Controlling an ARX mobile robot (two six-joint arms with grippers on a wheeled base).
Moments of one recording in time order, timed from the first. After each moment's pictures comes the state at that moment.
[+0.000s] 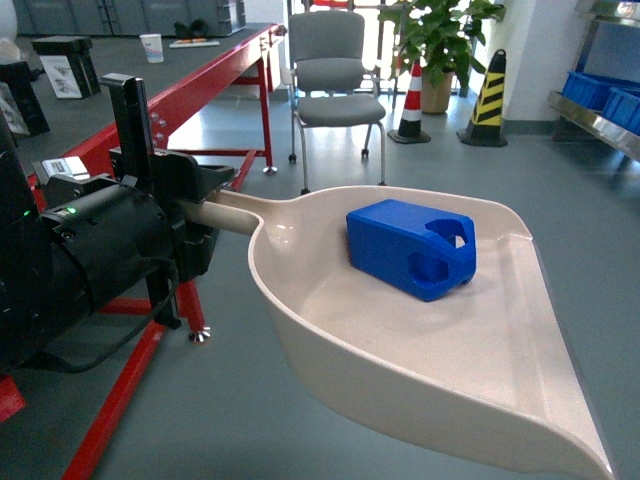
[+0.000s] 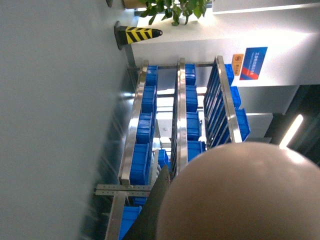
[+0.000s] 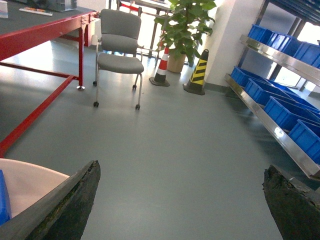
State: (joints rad) left arm -0.30 1.96 0.64 1.28 0.06 -1.52; right arm 0.35 0.95 0.41 0.52 0.45 -0.18
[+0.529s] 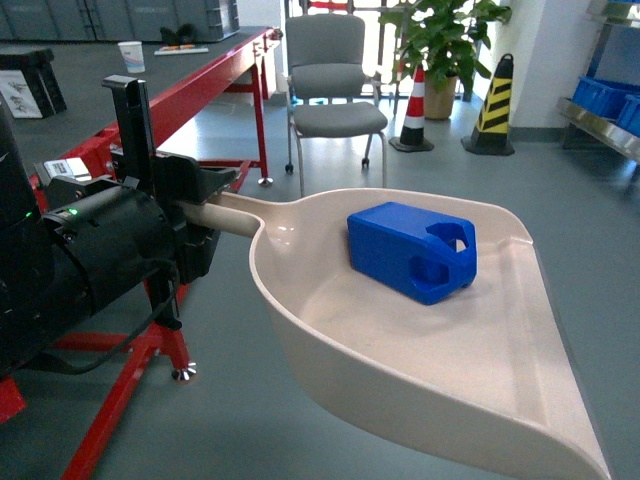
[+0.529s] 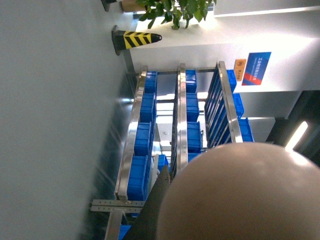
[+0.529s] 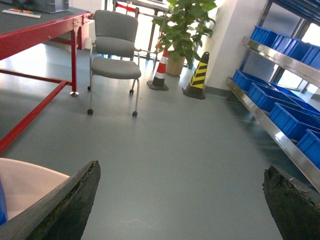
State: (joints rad) left arm -0.30 1.96 0.64 1.28 0.06 -1.52; right arm 0.35 0.95 0.41 0.52 0.45 -0.18
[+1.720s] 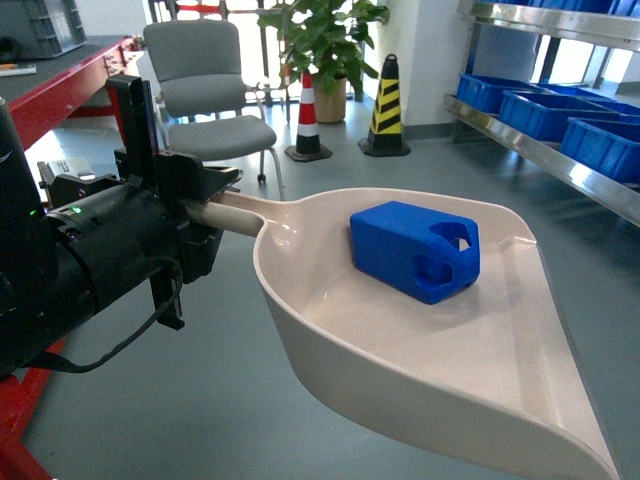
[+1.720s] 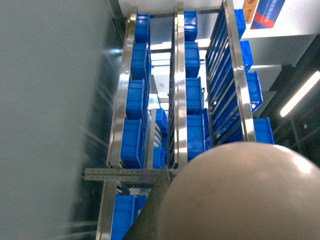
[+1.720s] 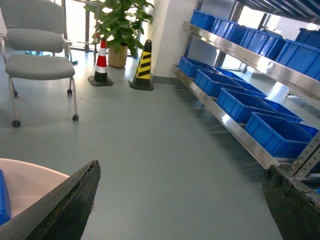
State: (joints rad) left arm -0.30 1.96 0.65 1.28 0.06 -1.52; right arm 0.35 0.95 0.41 0.52 0.45 -0.18
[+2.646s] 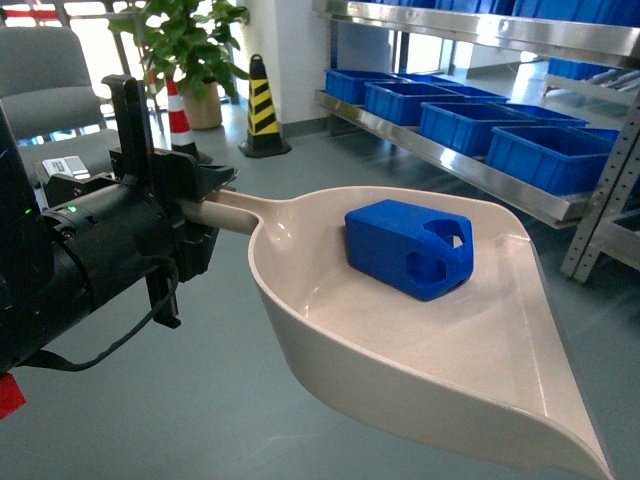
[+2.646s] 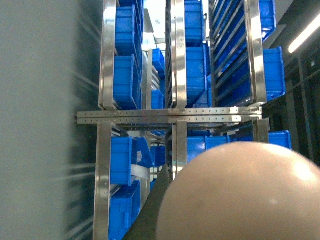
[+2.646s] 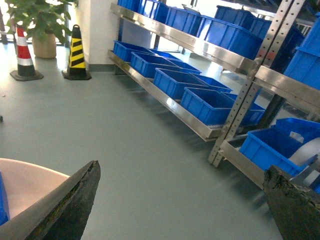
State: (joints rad) left arm -0.30 1.96 0.65 1.28 0.06 -1.52; right arm 0.35 0.95 0.41 0.52 0.45 -0.18
